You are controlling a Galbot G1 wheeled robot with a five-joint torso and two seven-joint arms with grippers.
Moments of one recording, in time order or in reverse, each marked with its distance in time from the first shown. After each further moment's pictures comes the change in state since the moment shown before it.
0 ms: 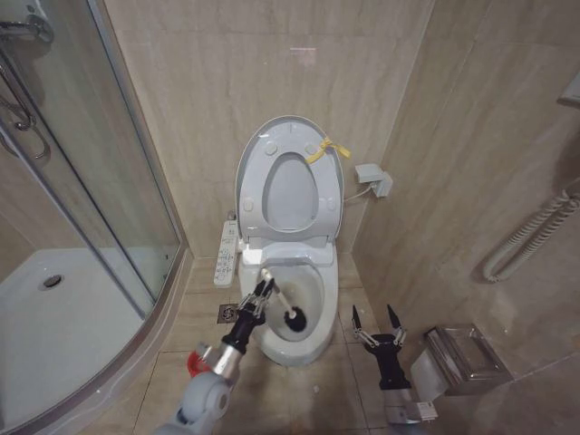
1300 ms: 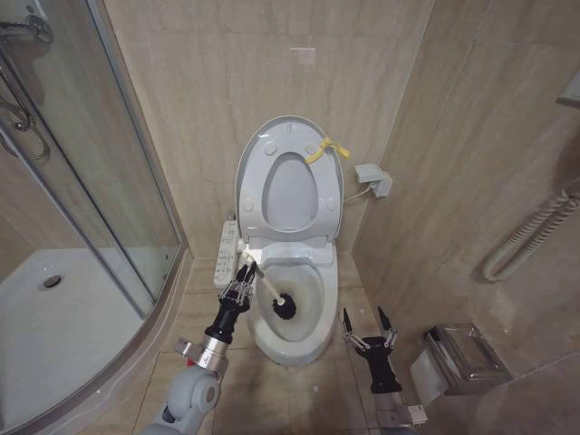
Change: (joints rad) left arm -0.012 -0.012 -0.047 -0.091 -0.008 -0.008 -0.024; right arm -0.002 0.022 -0.018 -0.012 -0.032 0.010 -0.011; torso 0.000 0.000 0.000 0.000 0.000
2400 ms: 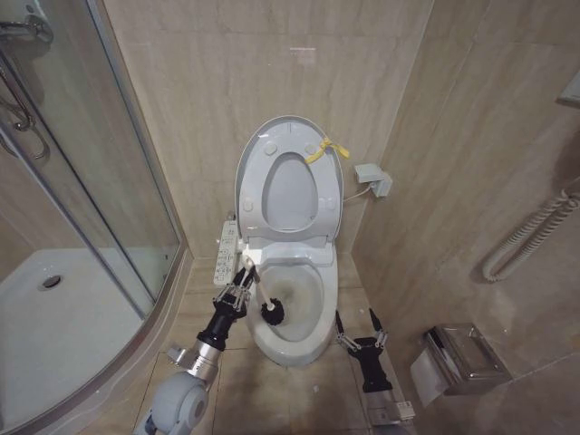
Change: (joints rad) left arm 0.087 0.084 -0.046 -0.146 0.104 0.031 -0.078; right arm 0.034 0.018 -0.022 -0.060 -0.037 -0.003 0.002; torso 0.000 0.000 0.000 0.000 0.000
